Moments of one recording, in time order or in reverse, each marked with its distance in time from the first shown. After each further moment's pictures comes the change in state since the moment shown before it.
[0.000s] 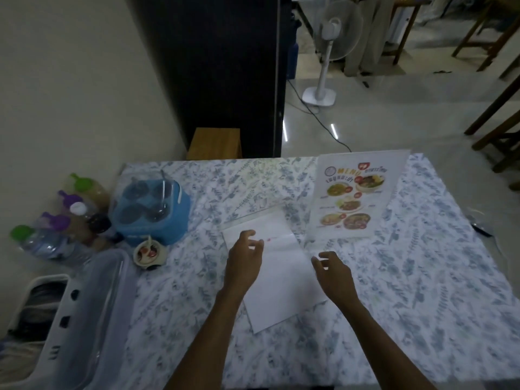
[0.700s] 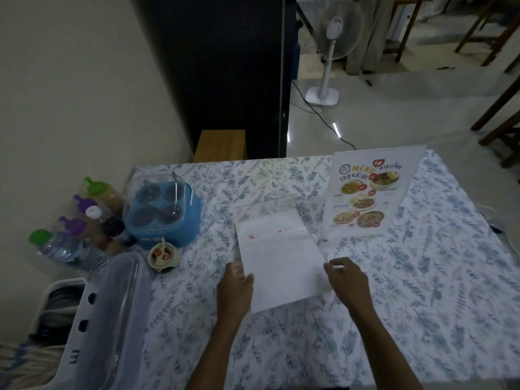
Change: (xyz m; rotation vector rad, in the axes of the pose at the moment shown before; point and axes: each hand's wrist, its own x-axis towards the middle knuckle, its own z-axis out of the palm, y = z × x) left_hand -0.040 -0.051 -0.035 0.019 0.067 -0.283; right_hand -0.033 -0.033 -0.002 0.007 0.047 0.163
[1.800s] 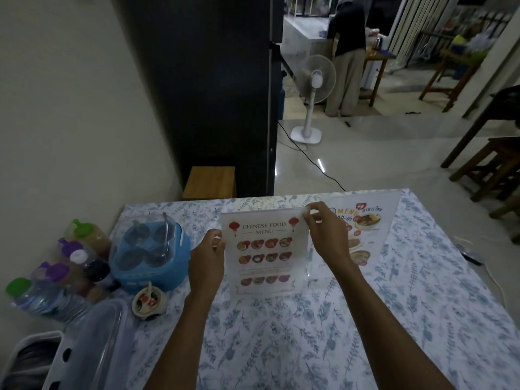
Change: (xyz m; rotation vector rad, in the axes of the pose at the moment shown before) left_hand 0.078 0.105 -0.061 0.030 0.214 0.423; right_hand 0.066 -0.154 -0.055 0.093 0.245 -0.515
